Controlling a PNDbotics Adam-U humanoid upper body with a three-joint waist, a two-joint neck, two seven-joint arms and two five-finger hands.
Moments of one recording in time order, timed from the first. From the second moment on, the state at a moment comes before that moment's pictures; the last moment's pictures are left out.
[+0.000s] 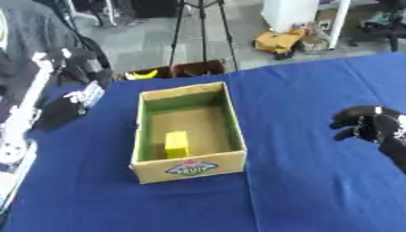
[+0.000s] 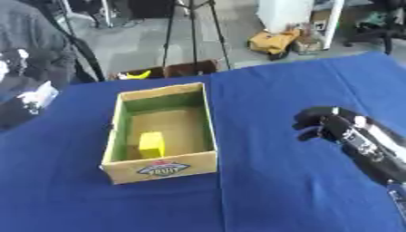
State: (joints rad) left arm -0.28 0.38 -0.09 -1.85 -0.27 0.09 0.22; right arm -0.14 -0.50 -0.02 -1.86 -0.30 -0.12 0.49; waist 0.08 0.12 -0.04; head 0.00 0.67
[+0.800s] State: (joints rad) left arm -0.16 0.26 -0.10 -1.78 -0.11 -0.05 0.37; right arm -0.14 -0.50 -0.02 -1.86 -0.30 -0.12 0.48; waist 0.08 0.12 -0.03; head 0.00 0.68
